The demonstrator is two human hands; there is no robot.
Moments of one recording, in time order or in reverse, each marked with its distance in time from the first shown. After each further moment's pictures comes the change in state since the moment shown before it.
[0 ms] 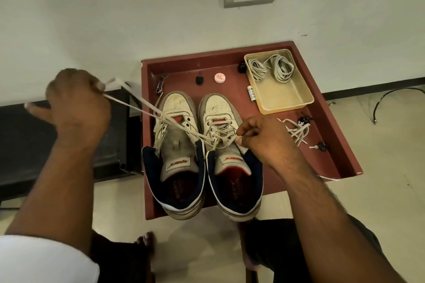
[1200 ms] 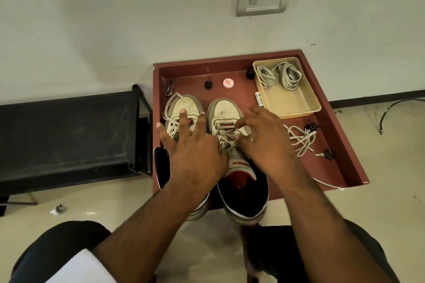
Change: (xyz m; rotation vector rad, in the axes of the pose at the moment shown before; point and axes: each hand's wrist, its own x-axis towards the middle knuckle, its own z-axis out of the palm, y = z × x) left_hand -0.129 0.097 0.021 0.302 -0.544 0.398; right_hand -0.002 -0.010 0.011 -0.321 0.099 -0.253
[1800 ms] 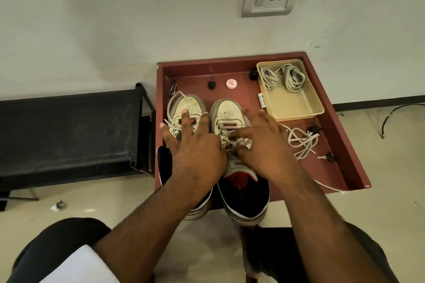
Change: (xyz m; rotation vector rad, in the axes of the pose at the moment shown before) left_hand 0.003 -0.003 0.000 -0.057 -0.024 0.005; right_hand -0.003 -0.006 0.001 -0.080 -0.105 -0.096
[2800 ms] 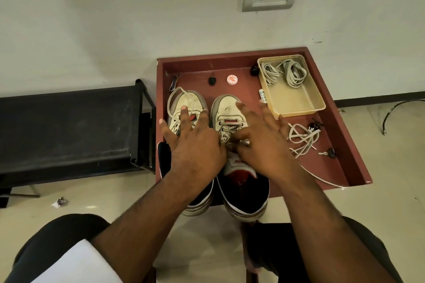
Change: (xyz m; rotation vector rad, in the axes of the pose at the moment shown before) left_hand 0.003 -0.005 0.002 -0.009 -0.010 0.003; right_hand 0.000 0.000 0.005 -0.096 -0.029 0.001
